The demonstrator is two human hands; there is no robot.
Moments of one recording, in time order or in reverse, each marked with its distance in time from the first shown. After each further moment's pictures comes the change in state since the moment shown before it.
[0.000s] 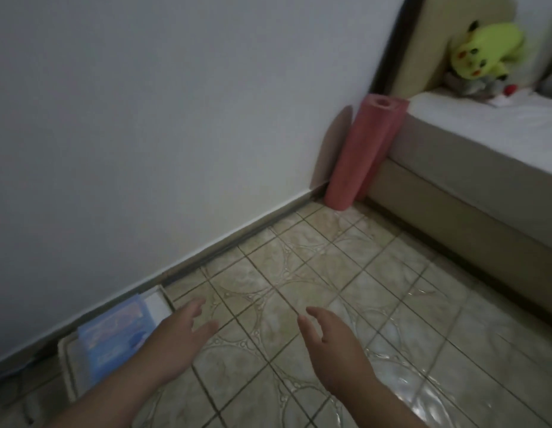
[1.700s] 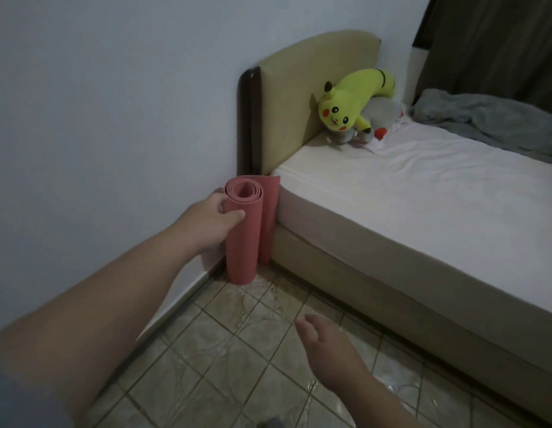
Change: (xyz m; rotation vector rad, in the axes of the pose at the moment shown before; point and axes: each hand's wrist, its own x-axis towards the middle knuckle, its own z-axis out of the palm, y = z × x) left_hand 0.266 0.698 0.046 0.075 0.026 0.399; right_hand 0.277 0.065 -0.471 0.053 0.061 0.234
